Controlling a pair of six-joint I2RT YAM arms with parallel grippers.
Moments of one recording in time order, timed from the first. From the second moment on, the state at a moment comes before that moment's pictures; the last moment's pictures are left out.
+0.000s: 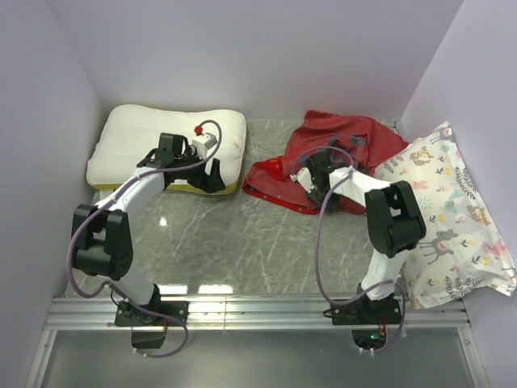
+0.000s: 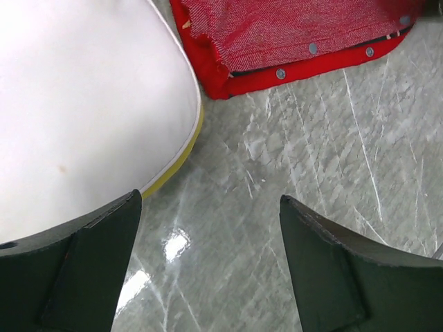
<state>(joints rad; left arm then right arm) -0.21 1.61 1.15 -0.35 0.58 0.14 0.34 1.79 1.12 -0.66 0.21 -0.56</state>
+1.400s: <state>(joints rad) -0.75 1.96 1.34 0.06 0.39 0.37 0.00 2.02 1.92 -1.12 -0.84 -0.18</state>
